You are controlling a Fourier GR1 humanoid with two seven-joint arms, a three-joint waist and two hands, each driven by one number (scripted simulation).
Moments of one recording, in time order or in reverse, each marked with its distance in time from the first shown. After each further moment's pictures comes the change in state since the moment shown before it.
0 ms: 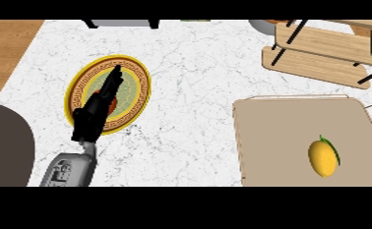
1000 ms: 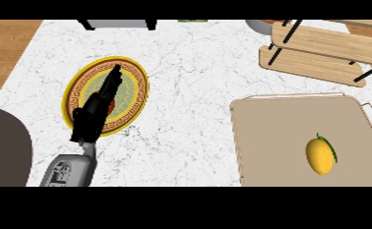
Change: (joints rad) left arm 0.006 -0.010 0.006 -0.025 -0.014 -0.001 0.027; right arm 0.101 -0.078 -0.051 0.012 -0.013 -0.064 0.137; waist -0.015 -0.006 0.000
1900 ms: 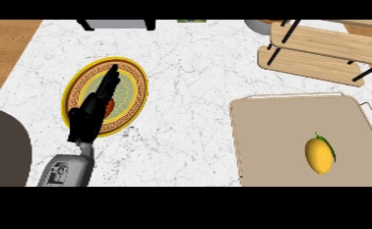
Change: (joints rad) left arm 0.004 0.003 0.015 -0.008 0.000 -0.011 0.002; right arm -0.063 -0.102 -0.130 -0.243 -0.244 0.033 0.082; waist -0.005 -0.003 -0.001
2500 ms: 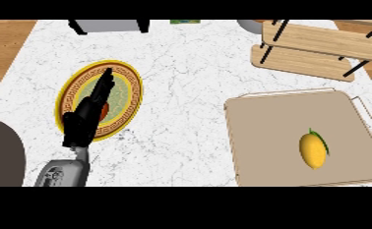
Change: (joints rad) left arm 0.035 0.008 0.016 -0.015 0.001 0.004 -0.006; right arm 0.296 -0.187 -0.283 -0.331 -0.204 0.385 0.275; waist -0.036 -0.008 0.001
